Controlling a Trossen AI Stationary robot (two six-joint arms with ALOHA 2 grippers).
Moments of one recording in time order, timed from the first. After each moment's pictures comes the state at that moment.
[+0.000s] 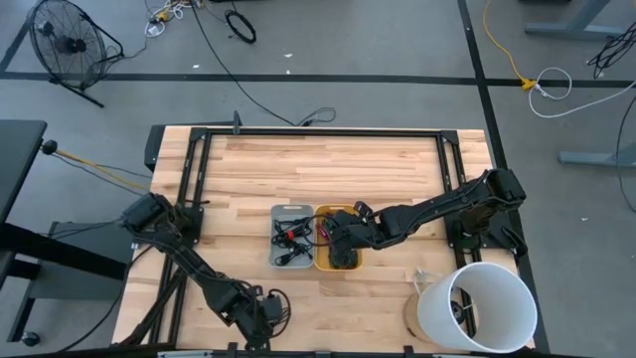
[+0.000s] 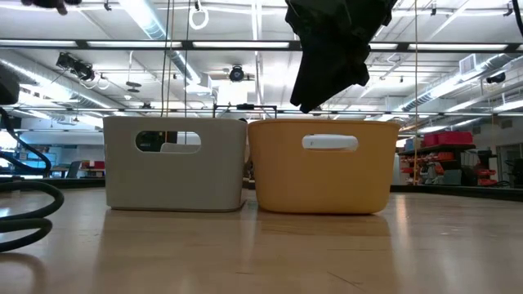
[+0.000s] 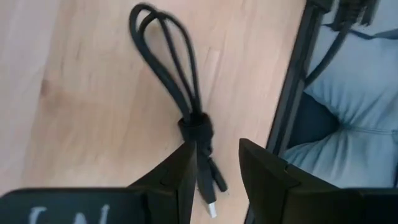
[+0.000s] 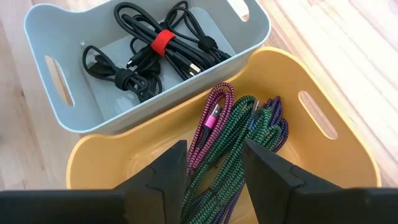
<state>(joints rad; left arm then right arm) -0.79 1.86 1.19 -0.42 -0.03 -1.08 0.27 1.73 1.28 -0.59 0.38 0.65</state>
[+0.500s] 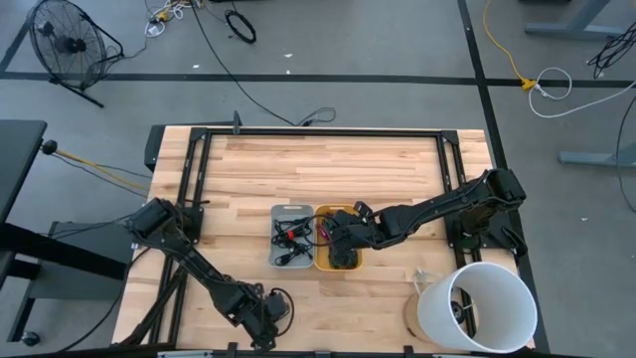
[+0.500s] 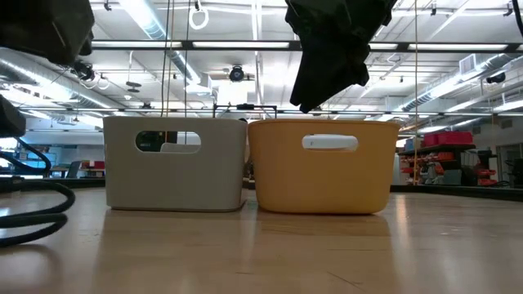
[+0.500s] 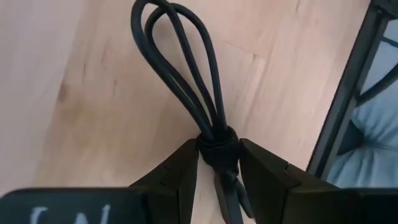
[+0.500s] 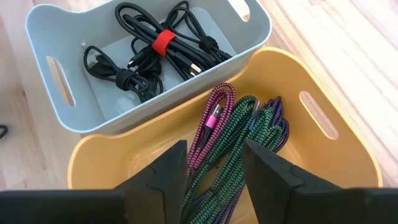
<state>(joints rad) -0.77 1.93 1.19 -0.42 -0.06 -1.12 0.27 1.73 1.28 -0.59 0.37 0.65</state>
